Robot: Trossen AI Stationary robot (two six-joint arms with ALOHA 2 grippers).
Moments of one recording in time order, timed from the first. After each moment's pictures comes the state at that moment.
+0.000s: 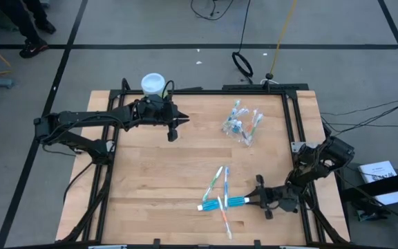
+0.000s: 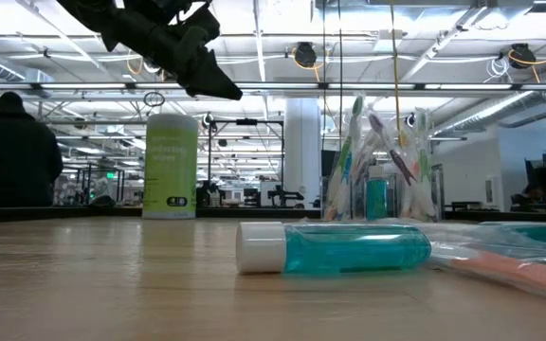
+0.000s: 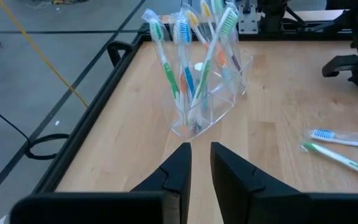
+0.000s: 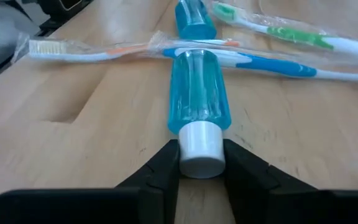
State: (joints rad) left arm 0.32 1.29 0.85 0.00 0.10 0.18; right arm 0.95 1.82 0.24 0.97 0.64 0.48
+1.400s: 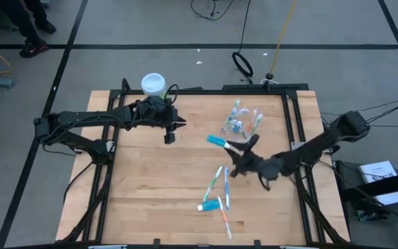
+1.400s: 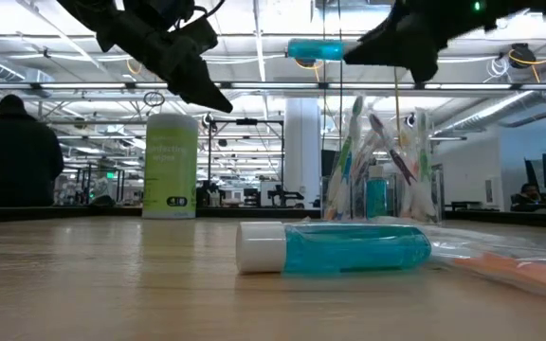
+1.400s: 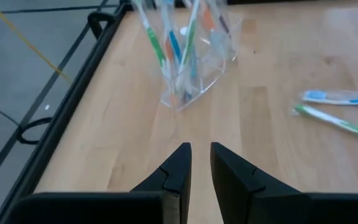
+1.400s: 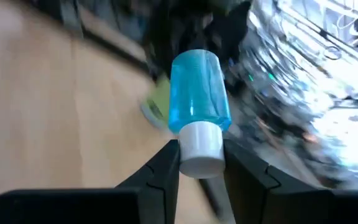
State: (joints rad) left arm 0.32 1.29 0.85 -0.12 0.12 0.23; right arm 0.44 1.38 0.63 0.55 1.09 -0.56
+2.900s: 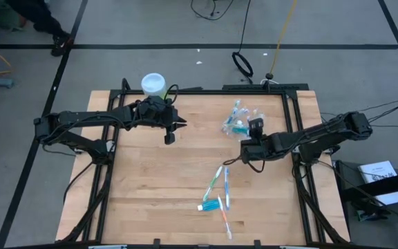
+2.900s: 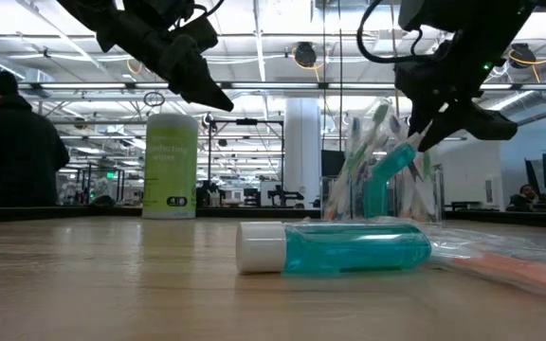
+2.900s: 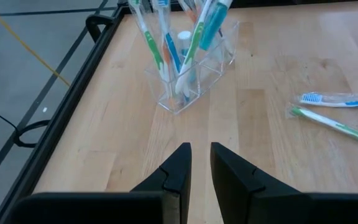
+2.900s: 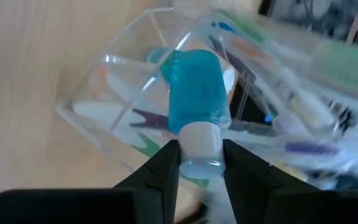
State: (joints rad) left arm 0.32 1.29 0.85 -0.11 0.13 0.23; right arm 0.16 1.35 0.86 -0.92 0.84 -0.29
